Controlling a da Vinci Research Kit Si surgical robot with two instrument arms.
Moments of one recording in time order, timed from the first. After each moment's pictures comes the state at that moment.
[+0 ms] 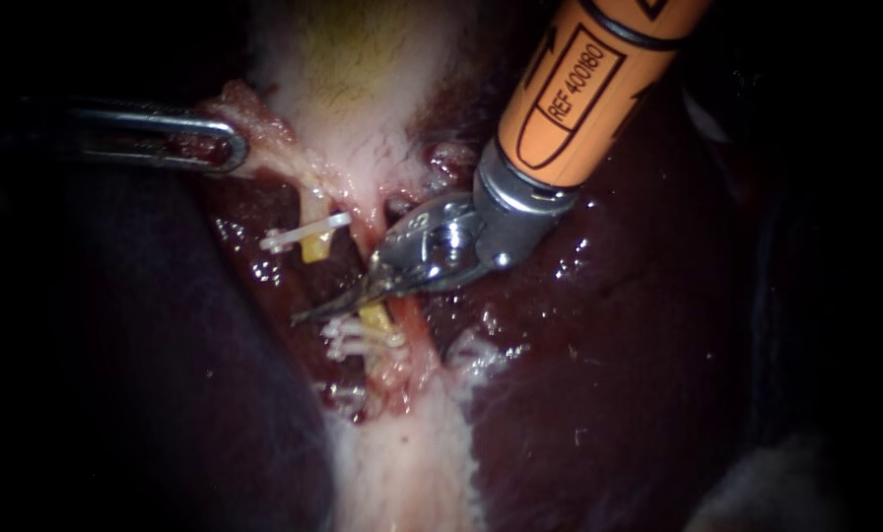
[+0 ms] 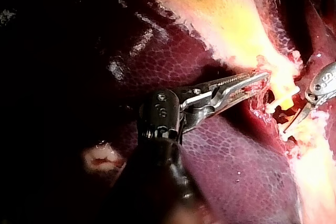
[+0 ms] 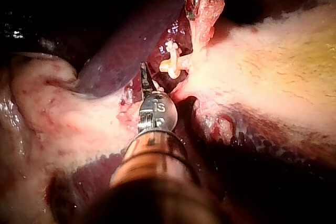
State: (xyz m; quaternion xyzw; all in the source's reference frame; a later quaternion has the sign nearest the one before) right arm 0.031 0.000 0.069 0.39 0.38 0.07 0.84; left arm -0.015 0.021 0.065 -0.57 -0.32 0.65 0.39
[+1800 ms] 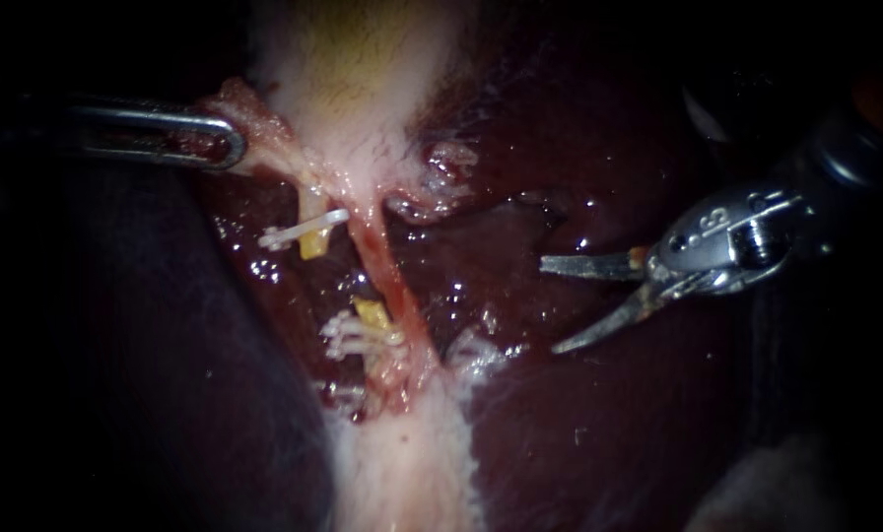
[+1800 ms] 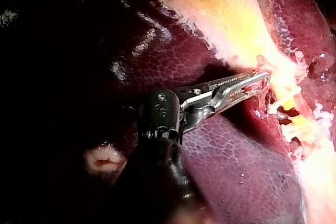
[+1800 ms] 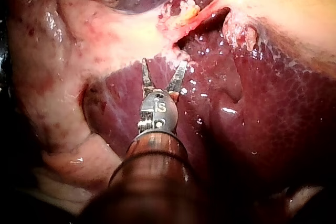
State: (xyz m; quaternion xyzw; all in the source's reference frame) right arm 0.013 0.002 0.058 0.18 0.40 0.11 0.89; left arm -0.014 0.022 0.067 -0.57 -0.32 0.65 0.39
